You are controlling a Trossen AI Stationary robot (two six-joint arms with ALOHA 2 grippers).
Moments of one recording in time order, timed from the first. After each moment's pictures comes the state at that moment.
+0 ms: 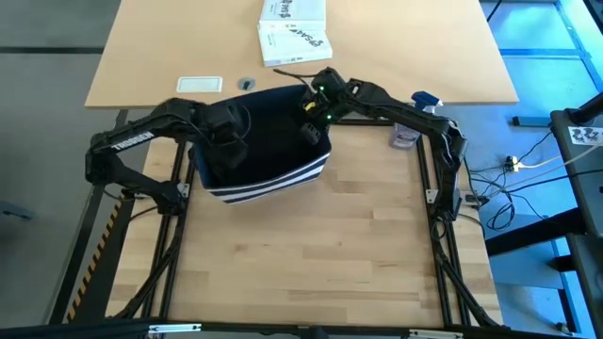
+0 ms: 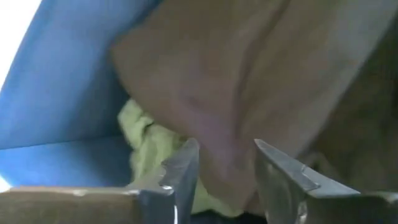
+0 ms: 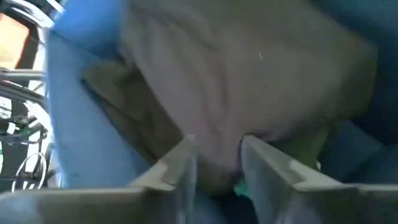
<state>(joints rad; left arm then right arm) 0.34 1.32 1.54 -1.49 -0.32 -0.50 -0.46 1.94 1.94 -0.80 -0.49 0.18</state>
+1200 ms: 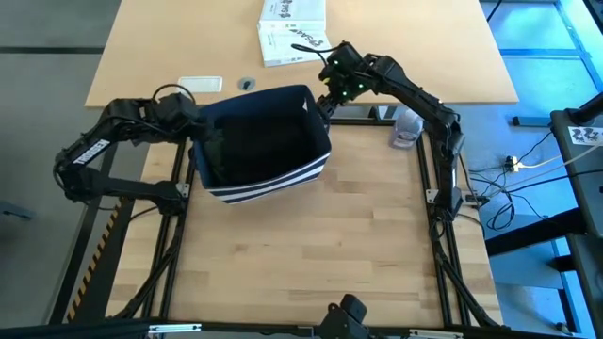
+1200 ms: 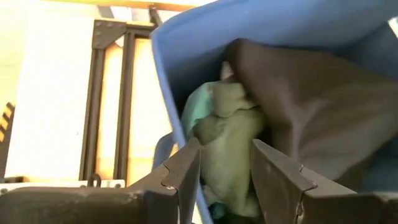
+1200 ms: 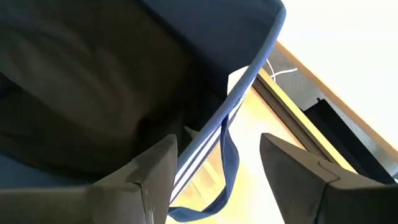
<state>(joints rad) 0.47 1.05 1.50 -1.57 -0.39 -1.09 -0.59 2.00 2.25 -1.18 -0.20 0.10</state>
